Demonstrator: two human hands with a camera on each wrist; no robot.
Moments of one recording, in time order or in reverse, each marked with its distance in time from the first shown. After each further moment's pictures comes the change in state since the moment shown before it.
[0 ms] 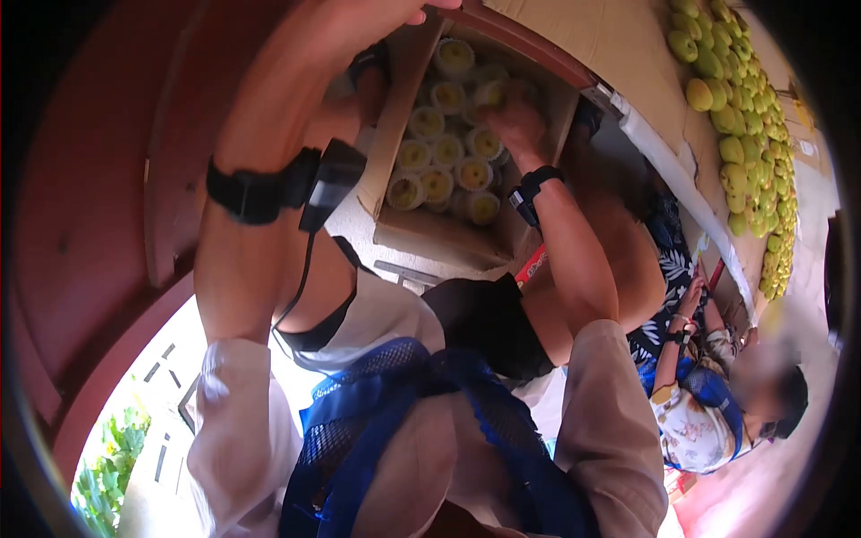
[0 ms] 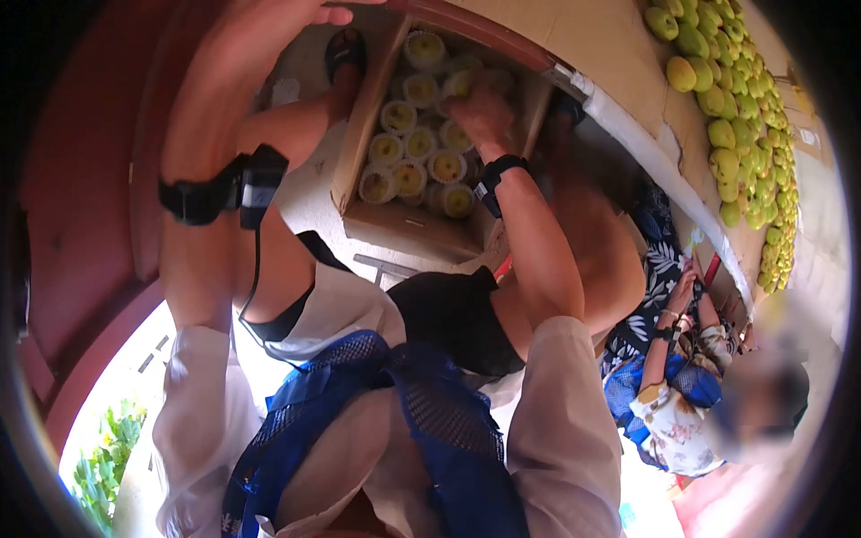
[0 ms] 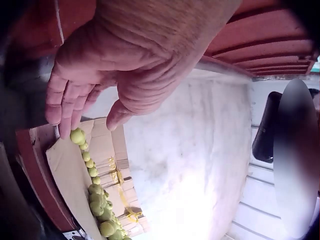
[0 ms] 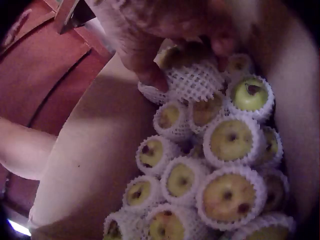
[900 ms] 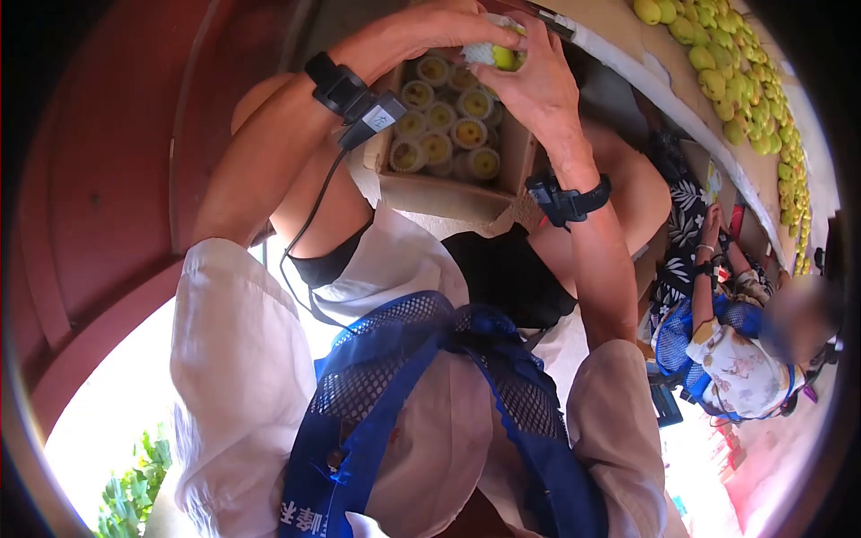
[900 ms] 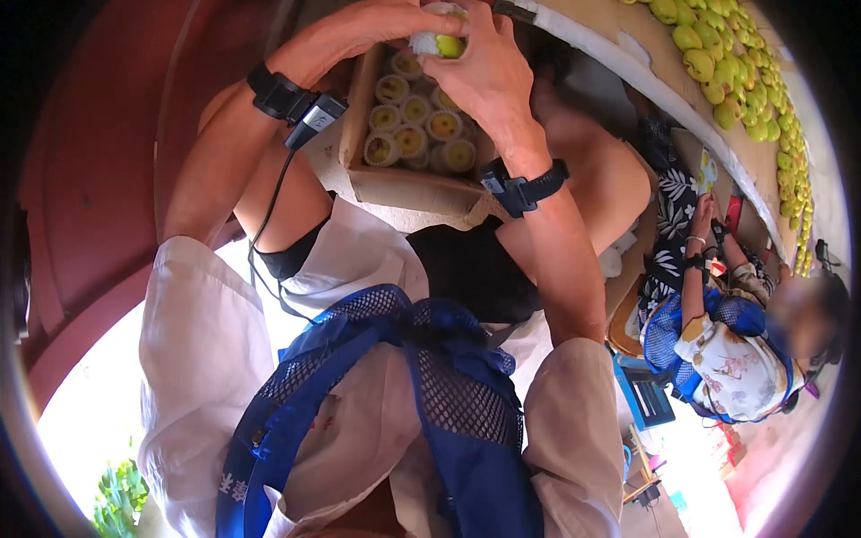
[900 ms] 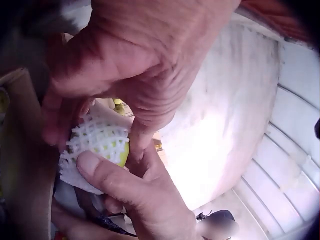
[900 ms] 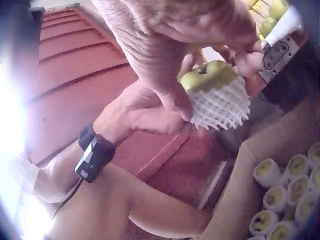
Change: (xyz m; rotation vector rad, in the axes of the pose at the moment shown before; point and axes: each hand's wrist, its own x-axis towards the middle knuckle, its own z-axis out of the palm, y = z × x) left_hand 0.005 -0.043 0.105 0.121 -0.618 0.136; right_hand -0.163 -0.090 -0.171 0.253 0.438 -0.350
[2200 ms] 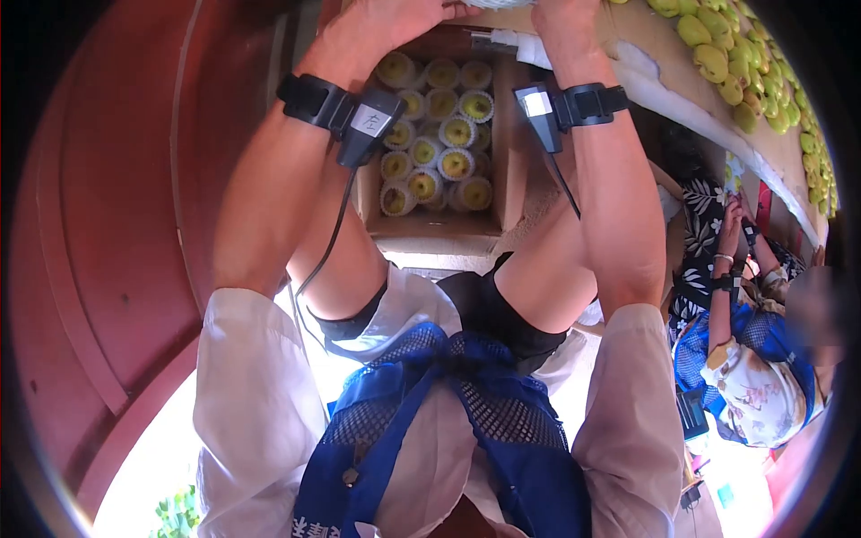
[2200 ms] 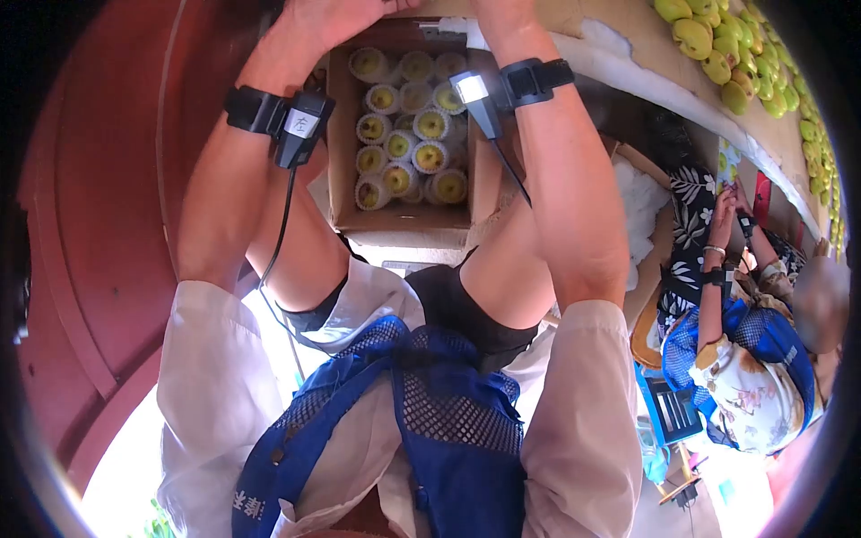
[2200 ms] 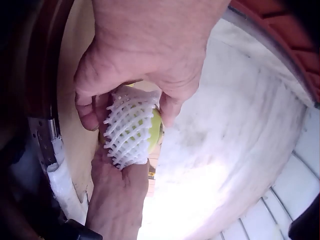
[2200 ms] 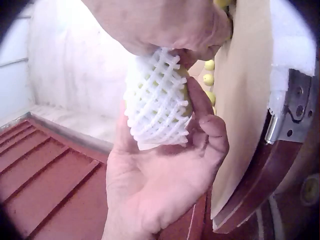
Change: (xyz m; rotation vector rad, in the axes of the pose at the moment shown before) left_hand 0.110 0.065 -0.006 -0.890 0.129 -0.005; right_hand 0.172 0.174 0.000 0.986 0.646 0.238
